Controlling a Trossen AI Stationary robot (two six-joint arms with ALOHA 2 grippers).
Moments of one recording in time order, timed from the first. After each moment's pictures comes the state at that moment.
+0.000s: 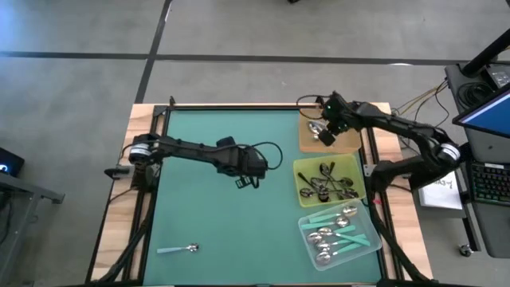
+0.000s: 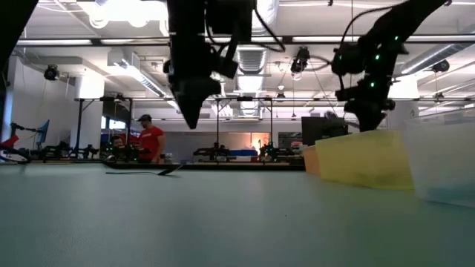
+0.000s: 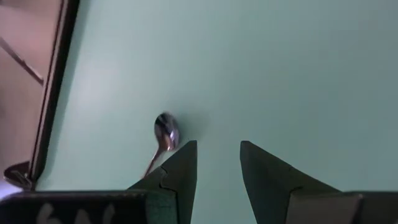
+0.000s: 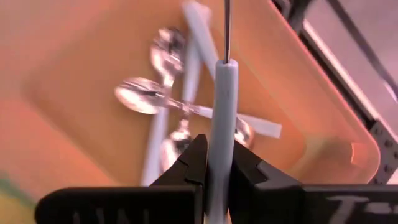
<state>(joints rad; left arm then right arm) -0.03 1.94 1.56 -1.18 -0.51 -0.48 -0.78 1.28 0.85 -0.74 0.18 -0.08</state>
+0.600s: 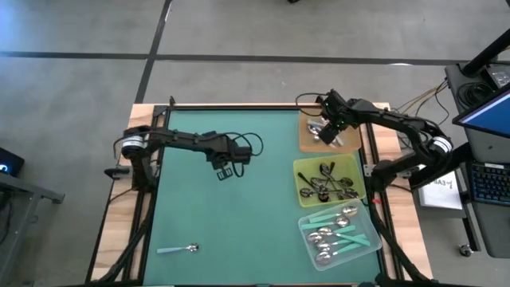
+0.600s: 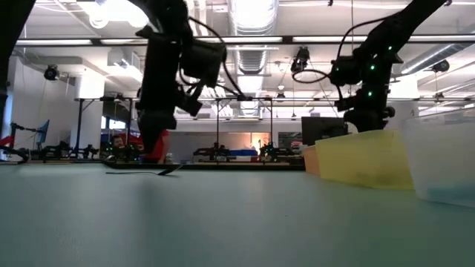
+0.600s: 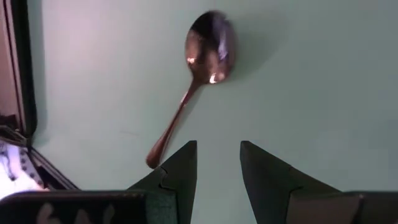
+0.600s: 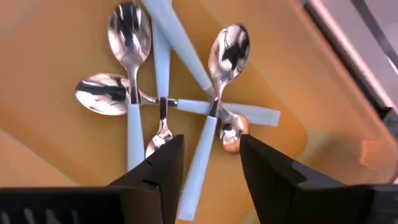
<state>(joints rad) 0.14 1.86 1.28 -1.15 -0.42 -0.36 -0.86 1.40 0.86 -0.72 0.18 -0.10</state>
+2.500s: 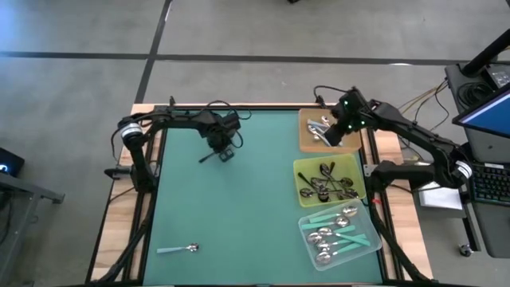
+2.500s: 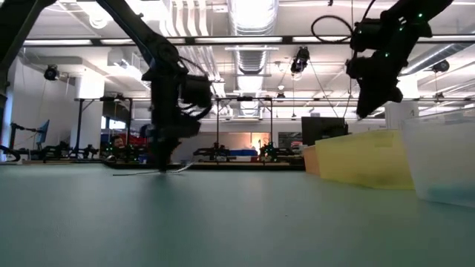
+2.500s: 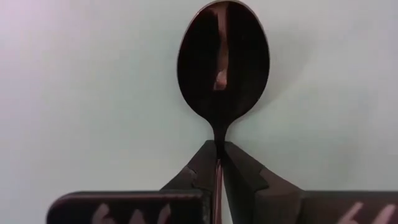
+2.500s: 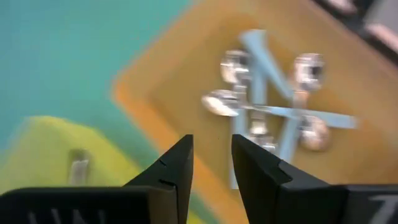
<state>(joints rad) 0.51 1.85 1.12 -0.78 -0.07 -0.13 -0.86 1.09 0.86 -0.83 -0.17 -0.01</state>
